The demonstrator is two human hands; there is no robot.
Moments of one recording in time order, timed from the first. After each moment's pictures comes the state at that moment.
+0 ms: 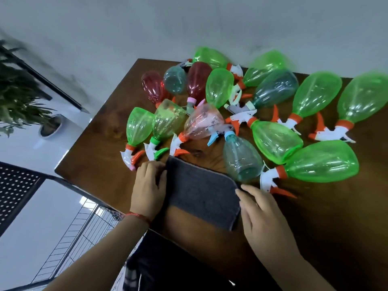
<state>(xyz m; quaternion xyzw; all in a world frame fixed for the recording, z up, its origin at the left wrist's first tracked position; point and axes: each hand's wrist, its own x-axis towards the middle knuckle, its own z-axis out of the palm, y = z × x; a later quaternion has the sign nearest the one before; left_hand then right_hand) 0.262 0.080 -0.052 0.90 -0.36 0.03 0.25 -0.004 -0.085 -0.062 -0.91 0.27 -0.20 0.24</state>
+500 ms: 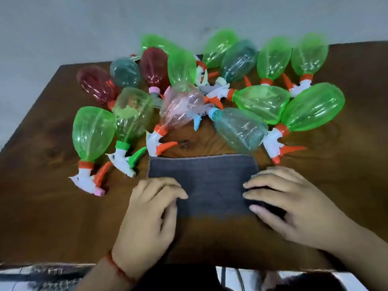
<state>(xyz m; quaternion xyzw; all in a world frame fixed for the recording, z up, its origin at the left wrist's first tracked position) 0.285 0.106 -0.066 0.69 -0.66 -0.07 0.30 -0.006 -0.056 -0.061 -0.95 0.18 -0.19 0.17</state>
